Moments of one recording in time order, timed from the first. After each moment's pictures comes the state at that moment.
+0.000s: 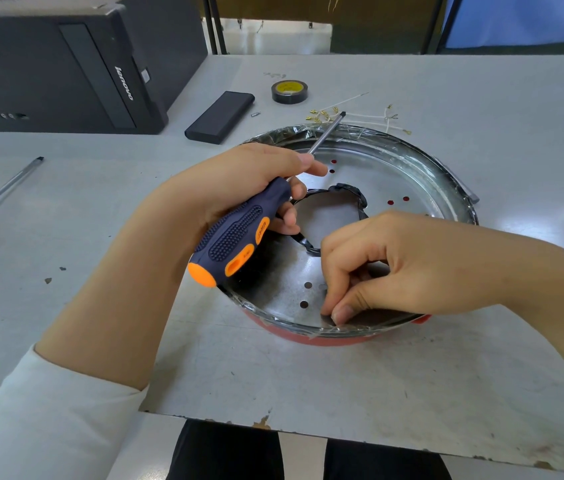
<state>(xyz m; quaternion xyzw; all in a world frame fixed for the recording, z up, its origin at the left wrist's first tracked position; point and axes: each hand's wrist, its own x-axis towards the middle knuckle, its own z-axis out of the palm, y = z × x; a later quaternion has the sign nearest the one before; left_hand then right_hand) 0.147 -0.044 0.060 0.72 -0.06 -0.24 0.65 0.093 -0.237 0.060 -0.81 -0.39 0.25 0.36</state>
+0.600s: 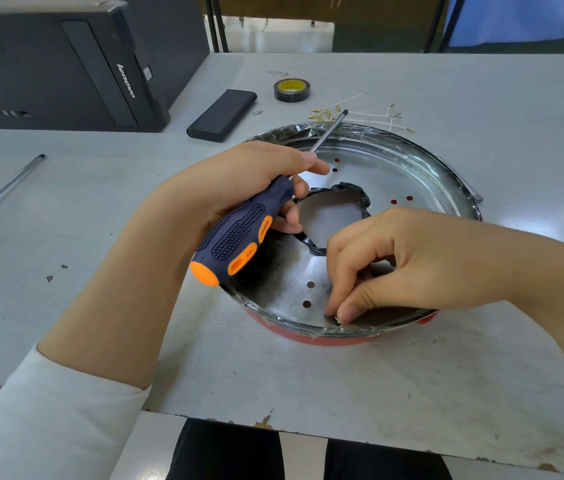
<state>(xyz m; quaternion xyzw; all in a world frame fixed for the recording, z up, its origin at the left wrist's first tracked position) 0.145 -0.045 0.061 0.72 -0.05 -0.23 0.65 0.095 -0.237 0.061 -0.81 -0.37 0.26 0.37</state>
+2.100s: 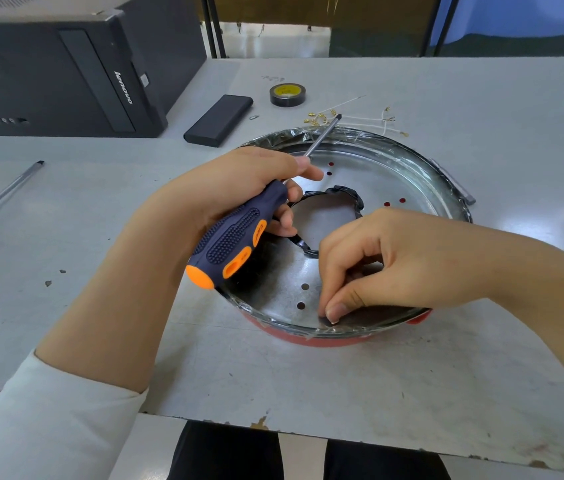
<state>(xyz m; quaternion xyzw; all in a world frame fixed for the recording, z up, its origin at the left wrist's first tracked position) 0.147 -0.044 0.059 0.72 -0.05 -0.24 0.65 0.094 -0.234 0.065 -0.81 -0.37 0.26 0.36</state>
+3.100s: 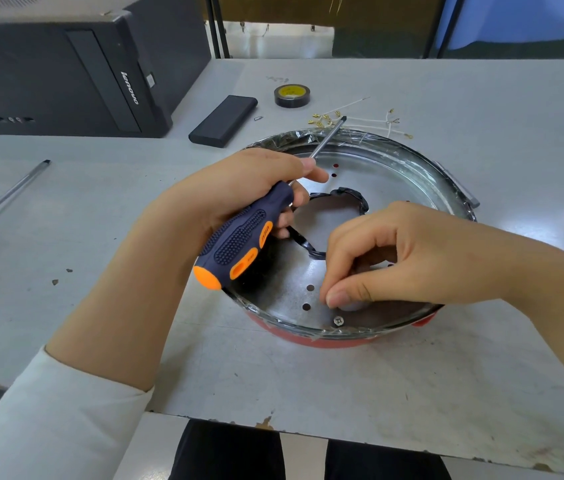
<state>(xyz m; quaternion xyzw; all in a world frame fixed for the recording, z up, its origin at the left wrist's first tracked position) 0.150 -0.040 0.058 0.73 -0.06 -0.24 0.64 0.094 -0.241 0.065 -0.80 -0.38 0.22 0.40</state>
